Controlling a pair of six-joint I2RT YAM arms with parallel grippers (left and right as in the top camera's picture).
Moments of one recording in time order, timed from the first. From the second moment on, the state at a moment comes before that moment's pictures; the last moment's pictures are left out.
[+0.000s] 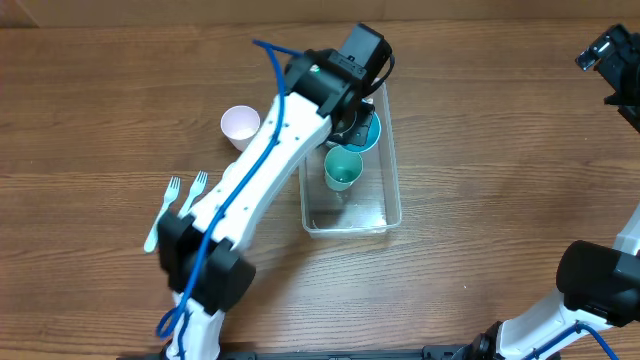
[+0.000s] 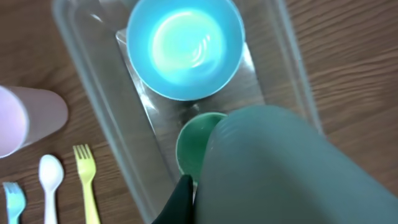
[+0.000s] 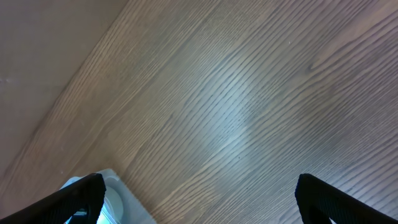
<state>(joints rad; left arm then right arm) -0.63 2.09 2.16 -1.33 -0.08 -0.32 -0.39 1.89 2.29 -1.50 -0.11 0.46</state>
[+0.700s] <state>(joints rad) -0.63 2.28 2.15 -1.45 -0.09 -0.42 -0.39 1.89 2.29 -1.50 -0.11 0.46</state>
